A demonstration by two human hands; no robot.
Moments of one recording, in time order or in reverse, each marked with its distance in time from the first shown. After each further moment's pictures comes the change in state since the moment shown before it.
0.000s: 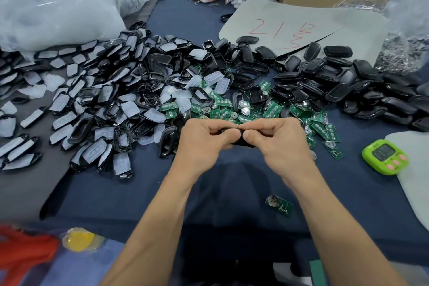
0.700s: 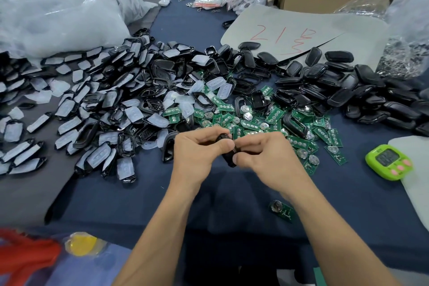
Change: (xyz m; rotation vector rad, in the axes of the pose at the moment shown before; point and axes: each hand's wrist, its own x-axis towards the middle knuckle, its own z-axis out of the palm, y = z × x) left_hand -0.010 -0.012 -0.003 -0.254 0.133 0.058; right_hand -0.014 -0.015 0.010 -0.105 -0.204 0.098
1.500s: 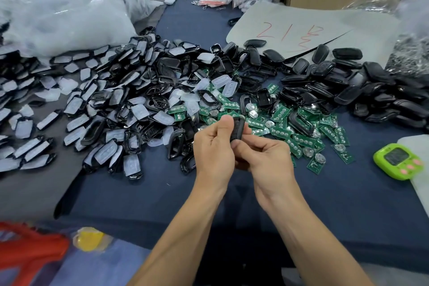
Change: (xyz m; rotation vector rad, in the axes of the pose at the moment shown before) left_hand -0.015 0.021 0.038 -0.043 0.195 -0.107; right_hand -0.006 0.000 0.047 0.761 0.187 0.031
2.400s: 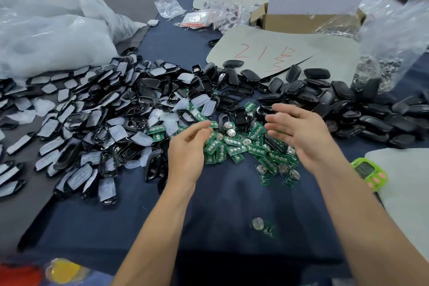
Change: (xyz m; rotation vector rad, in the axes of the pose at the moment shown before) left_hand 0.047 -0.007 0.000 0.139 -0.011 -0.034; right_hand 0.085 -0.084 -0.104 -0.244 0.128 0.010
